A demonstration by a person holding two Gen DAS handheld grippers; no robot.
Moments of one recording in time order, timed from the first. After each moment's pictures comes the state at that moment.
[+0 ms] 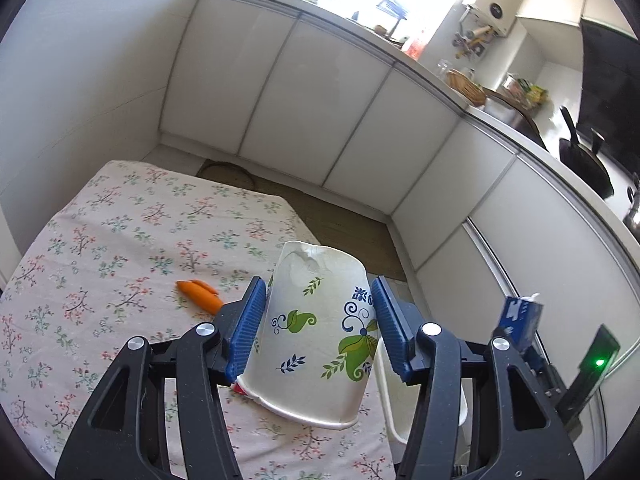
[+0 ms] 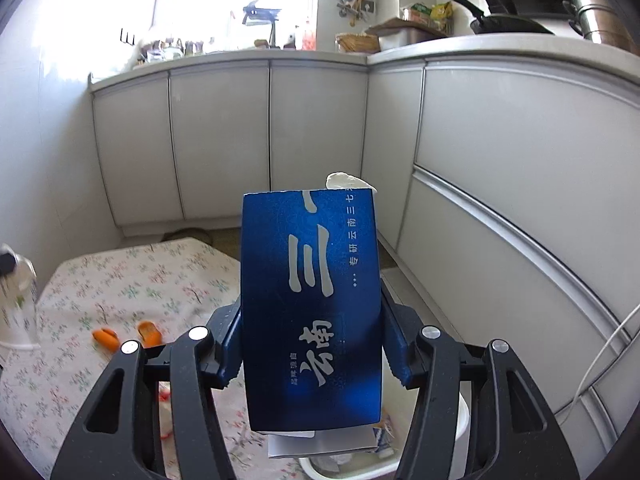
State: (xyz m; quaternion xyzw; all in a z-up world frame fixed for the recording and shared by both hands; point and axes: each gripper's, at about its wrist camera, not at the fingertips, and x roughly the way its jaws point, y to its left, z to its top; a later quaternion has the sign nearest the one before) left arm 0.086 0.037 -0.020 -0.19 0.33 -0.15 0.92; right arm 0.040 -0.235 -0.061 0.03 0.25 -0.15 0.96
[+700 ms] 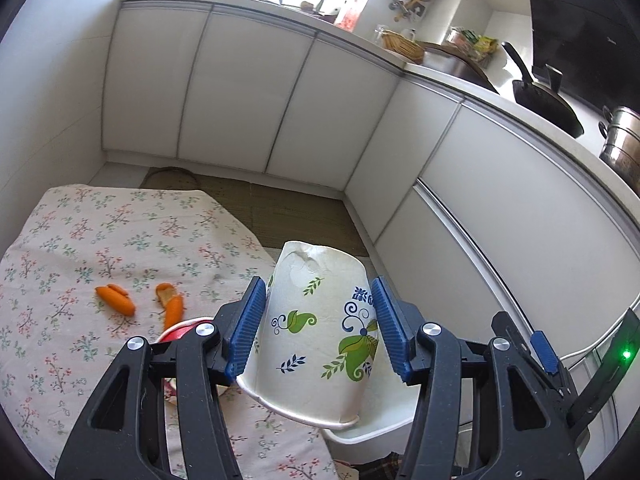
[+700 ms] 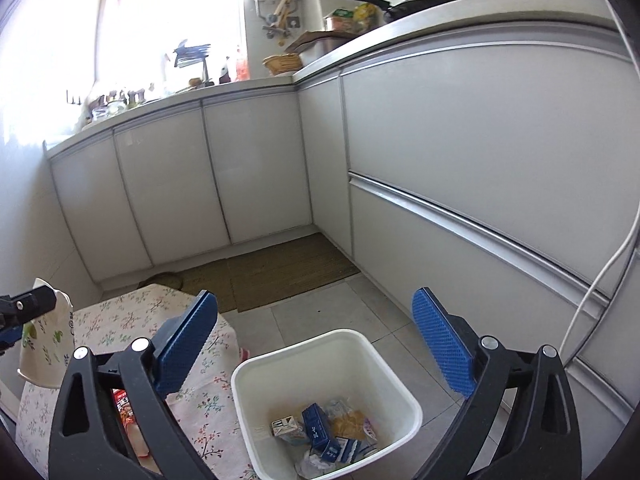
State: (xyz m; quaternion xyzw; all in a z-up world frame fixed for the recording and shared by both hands) left arm 0.082 -0.094 -0.005 -0.12 0.33 -0.21 0.91; right arm -0.009 -0.321 -0.037 0.12 0.19 -0.22 0.95
